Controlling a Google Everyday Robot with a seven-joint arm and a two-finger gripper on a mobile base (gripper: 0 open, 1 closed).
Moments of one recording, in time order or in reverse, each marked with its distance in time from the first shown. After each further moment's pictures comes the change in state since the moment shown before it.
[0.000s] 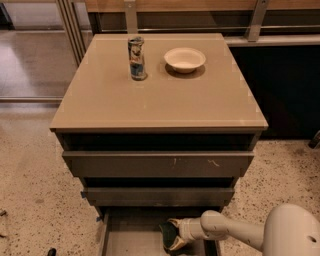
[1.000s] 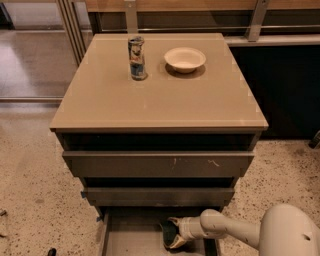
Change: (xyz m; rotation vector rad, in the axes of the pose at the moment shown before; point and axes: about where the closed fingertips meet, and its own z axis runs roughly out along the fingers) arm 0.010 -0.009 0.009 0.006 0.007 0.006
